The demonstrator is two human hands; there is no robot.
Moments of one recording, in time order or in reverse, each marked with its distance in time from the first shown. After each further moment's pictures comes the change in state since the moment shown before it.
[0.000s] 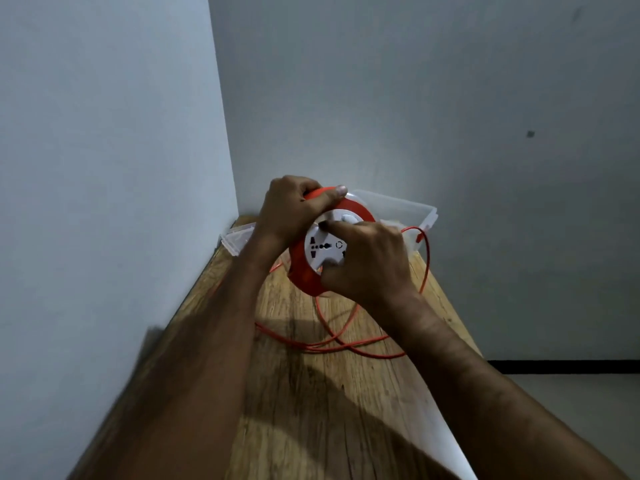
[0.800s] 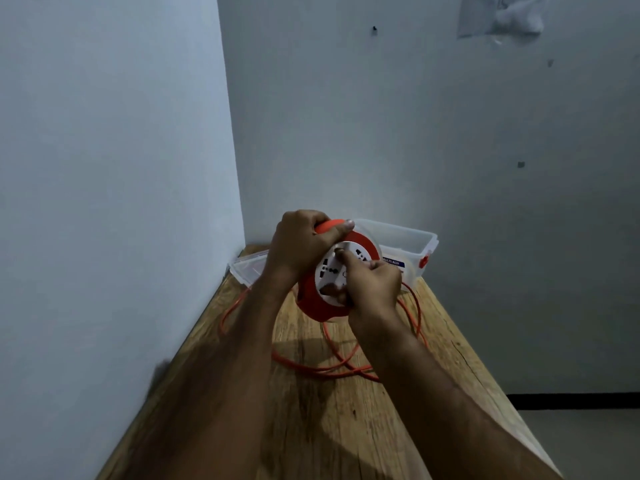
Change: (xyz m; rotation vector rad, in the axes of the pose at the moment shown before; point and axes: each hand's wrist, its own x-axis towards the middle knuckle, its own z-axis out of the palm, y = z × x) left_hand -0.008 -0.004 0.005 0.098 0.039 0.055; right_hand 0.007 -0.024 0.030 1.105 0.209 1.268
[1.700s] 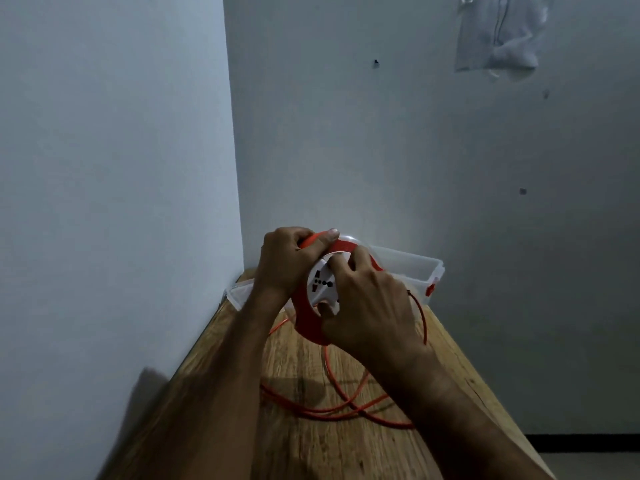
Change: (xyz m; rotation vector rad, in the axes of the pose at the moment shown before) left_hand 0.003 -0.009 -0.013 -0.149 0.119 -0.072; right_hand -0.017 -0.029 -0.009 -1.327 -0.205 -1.120
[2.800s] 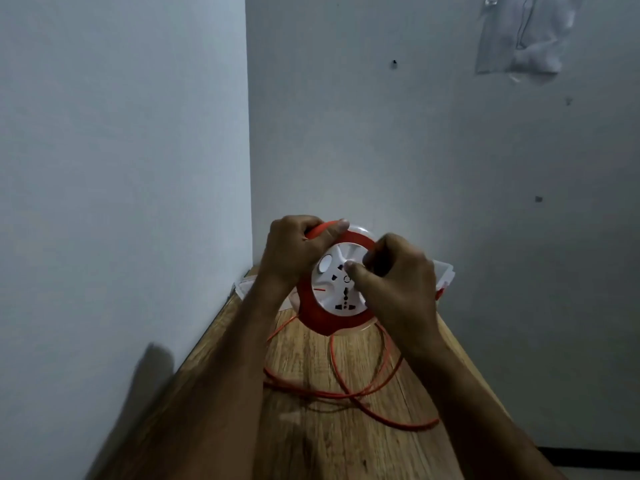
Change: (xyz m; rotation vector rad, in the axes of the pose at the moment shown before) left_hand 0.007 0.005 -0.012 0.043 0.017 0.055; right_hand 0.009 0.013 -0.007 0.627 0.244 0.300
